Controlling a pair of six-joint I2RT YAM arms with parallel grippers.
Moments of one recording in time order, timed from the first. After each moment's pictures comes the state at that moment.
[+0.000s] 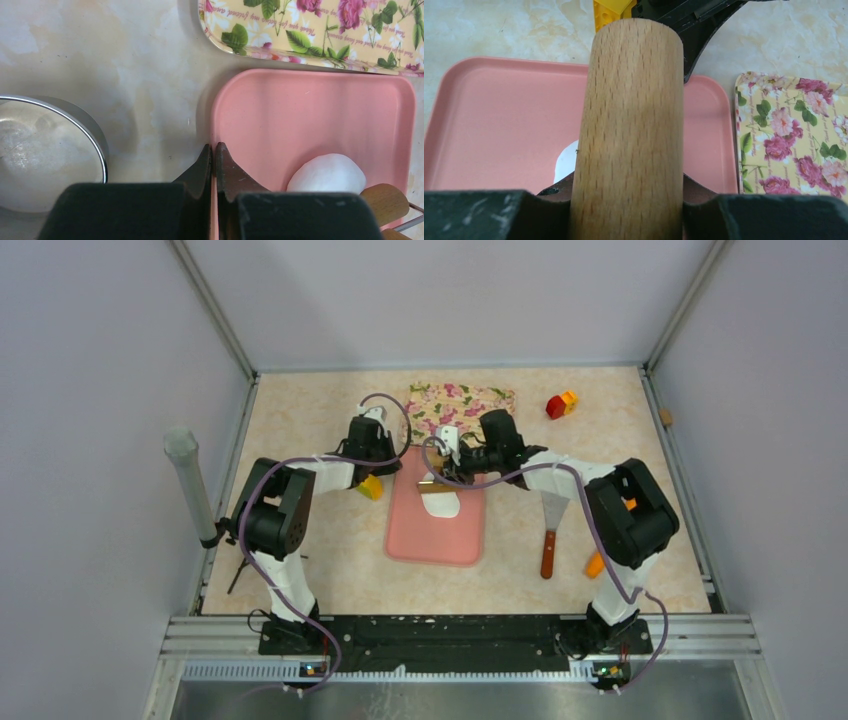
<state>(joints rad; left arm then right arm) -0.32 1.87 1.00 0.15 0.13 -0.44 0.56 1.81 1.10 0.10 -0.75 -0.64</state>
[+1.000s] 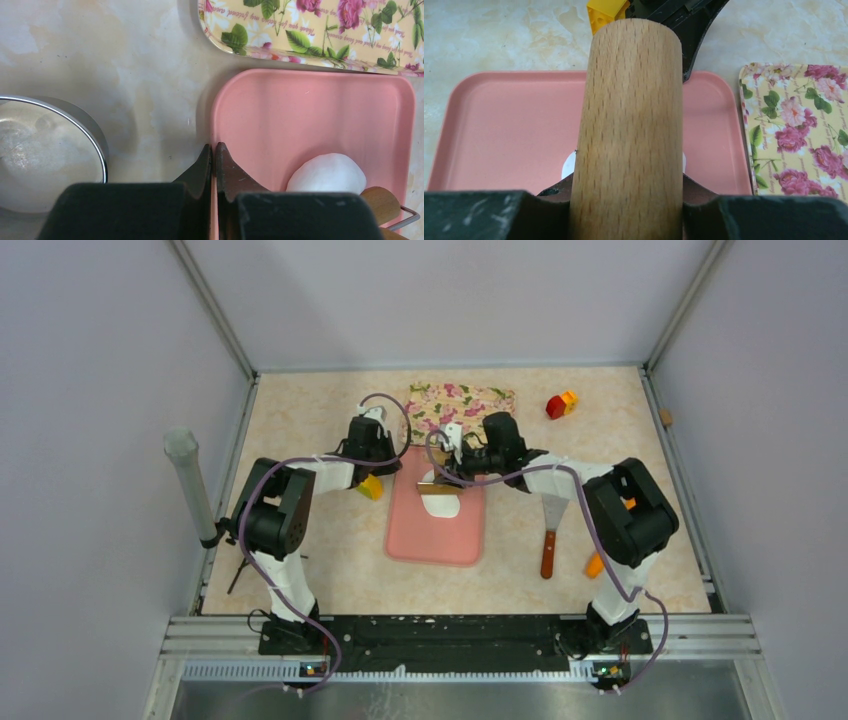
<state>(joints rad) -0.31 1.87 1.00 0.15 0.13 -0.44 0.55 1.82 1.06 0.18 -0.76 -0.53</state>
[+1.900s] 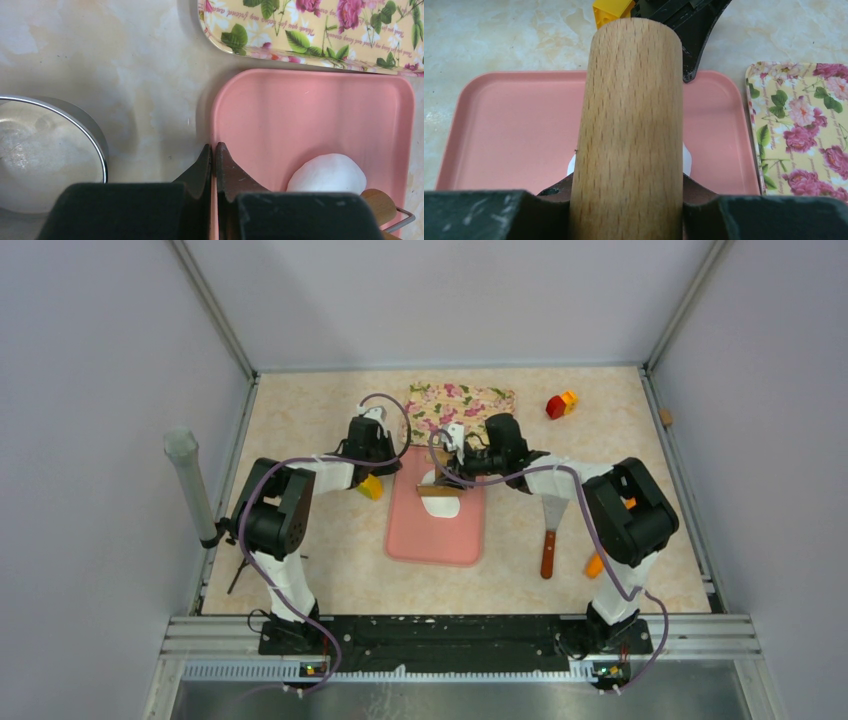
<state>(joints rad) -0.31 1.87 1.00 0.16 0.13 -0.44 0.55 1.82 1.04 0.21 -0.80 -0.50</state>
